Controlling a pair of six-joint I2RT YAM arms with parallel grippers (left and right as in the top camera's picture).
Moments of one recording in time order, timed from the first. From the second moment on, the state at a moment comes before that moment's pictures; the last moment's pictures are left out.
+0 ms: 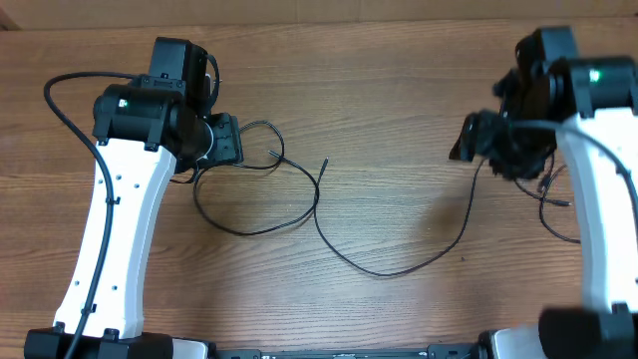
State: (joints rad) left arm -0.15 1.57 1.70 -1.39 0.02 -0.33; right arm 0.07 1.60 1.78 -1.64 -0.19 0.32
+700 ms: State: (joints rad) left arm -0.15 1.57 1.70 -1.38 0.02 -0.33; right arm 0.68 1.52 1.05 -1.01 -0.15 0.22
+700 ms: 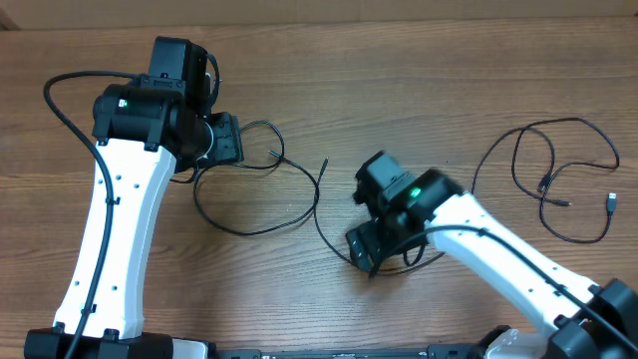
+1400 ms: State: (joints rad) left arm -0.15 1.57 1.70 -1.38 0.02 -0.33; right arm 0.71 1.53 0.91 -0.78 -0.12 -0.02
